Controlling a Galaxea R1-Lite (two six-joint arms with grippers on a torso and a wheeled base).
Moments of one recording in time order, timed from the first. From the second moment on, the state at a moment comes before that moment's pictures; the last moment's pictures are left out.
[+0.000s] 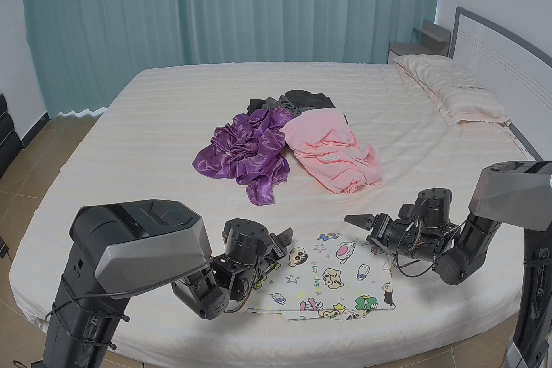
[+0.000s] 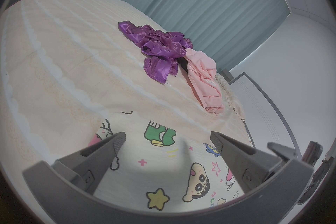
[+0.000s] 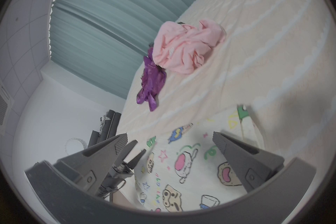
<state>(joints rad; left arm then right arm) -0.63 2.51 -0.96 -1.08 0.24 -0.92 0.31 2.32 -0.67 -1.19 0.30 0.82</state>
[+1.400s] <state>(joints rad) -0.38 1.78 -0.62 -1.07 0.31 -0.62 0.23 1.71 -0.40 -1.10 0.16 0.69</state>
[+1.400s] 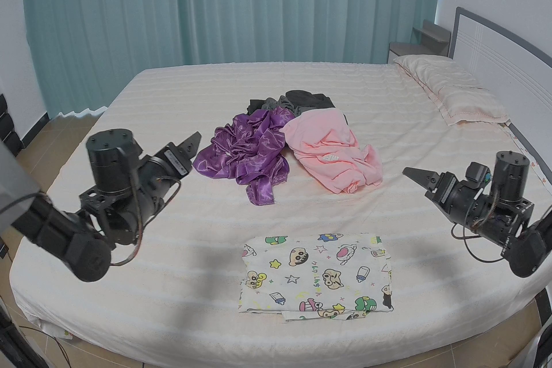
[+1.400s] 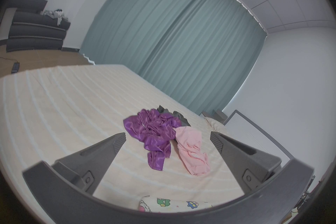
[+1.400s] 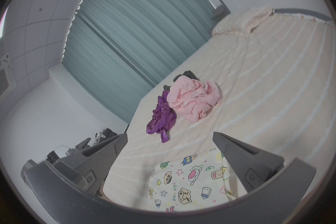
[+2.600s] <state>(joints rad) -0.20 0.67 -0.14 -0.36 0.28 -0.35 0.16 0.49 -0.13 -0.08 0.12 0.22</state>
